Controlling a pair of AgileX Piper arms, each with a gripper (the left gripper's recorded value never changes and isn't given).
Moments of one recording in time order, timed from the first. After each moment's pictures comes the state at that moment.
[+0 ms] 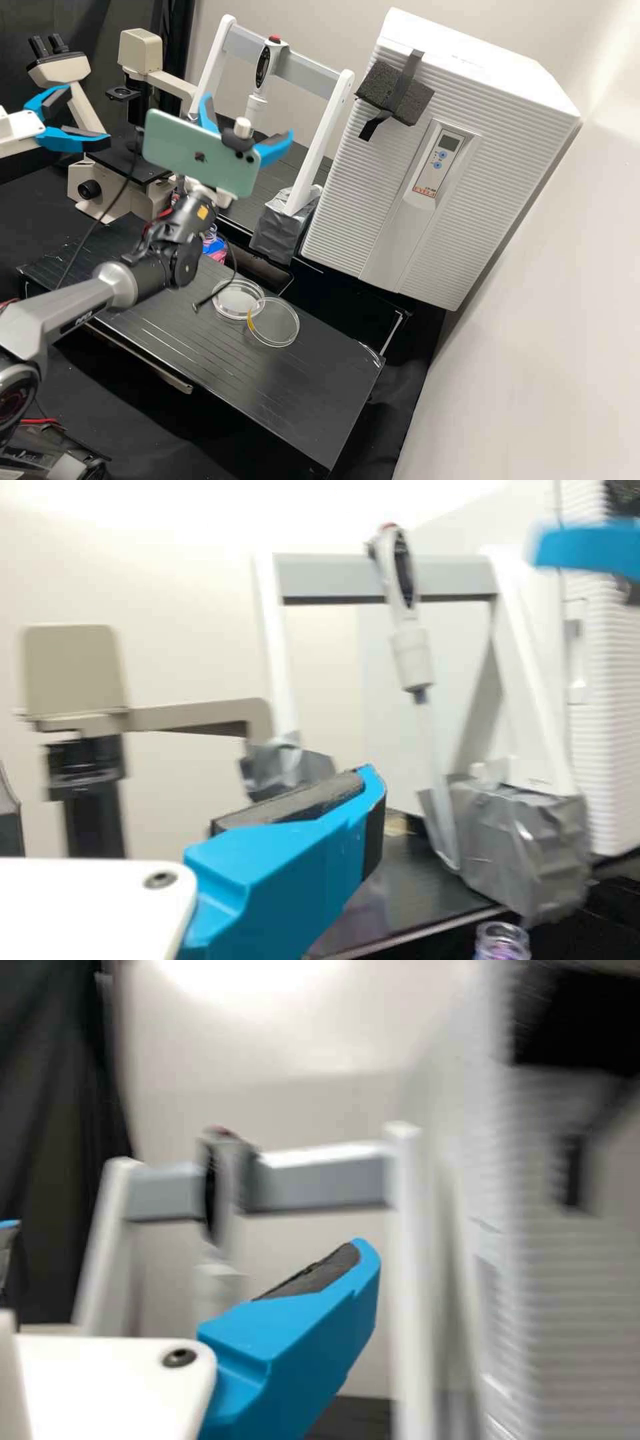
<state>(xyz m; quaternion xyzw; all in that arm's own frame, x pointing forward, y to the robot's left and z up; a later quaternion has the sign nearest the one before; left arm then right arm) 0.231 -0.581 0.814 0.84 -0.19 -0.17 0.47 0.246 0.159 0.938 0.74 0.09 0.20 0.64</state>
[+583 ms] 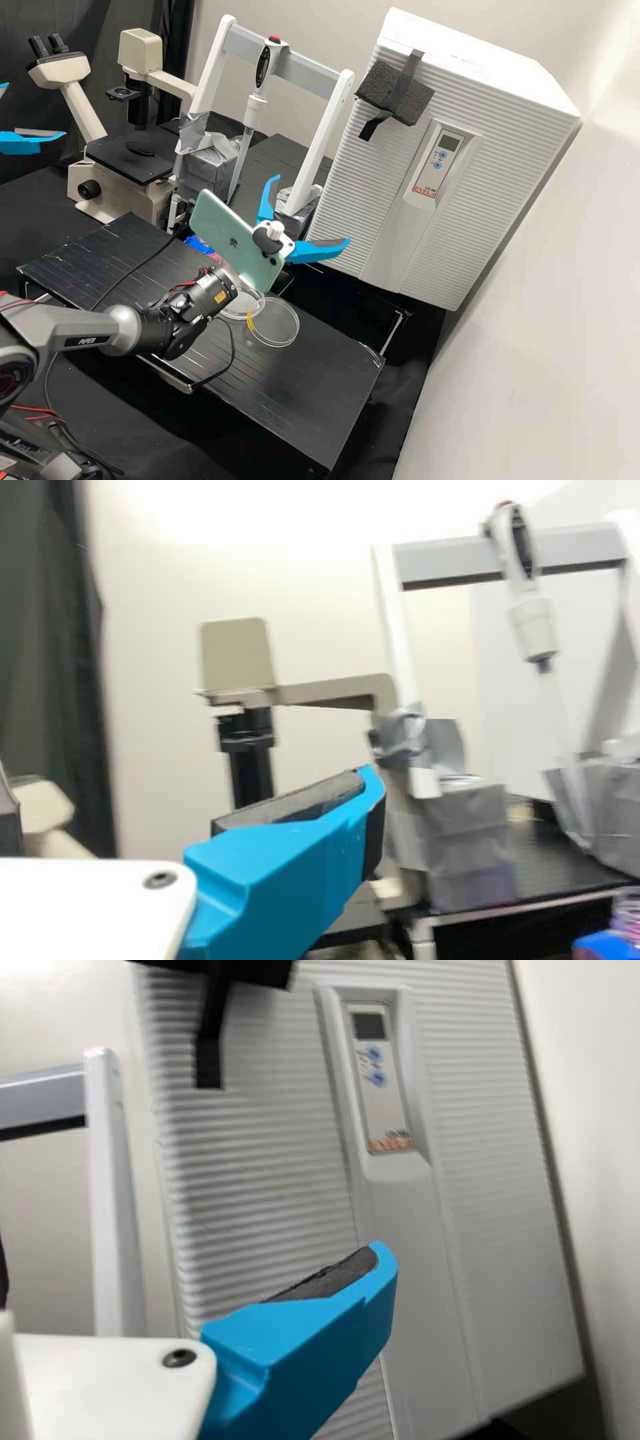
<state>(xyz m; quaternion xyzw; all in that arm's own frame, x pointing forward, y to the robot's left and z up) 0.182 -0.541 0.814 0.87 -0.18 -0.05 0.45 0.229 0.061 0.919 0.75 -0.09 0.21 0.62</state>
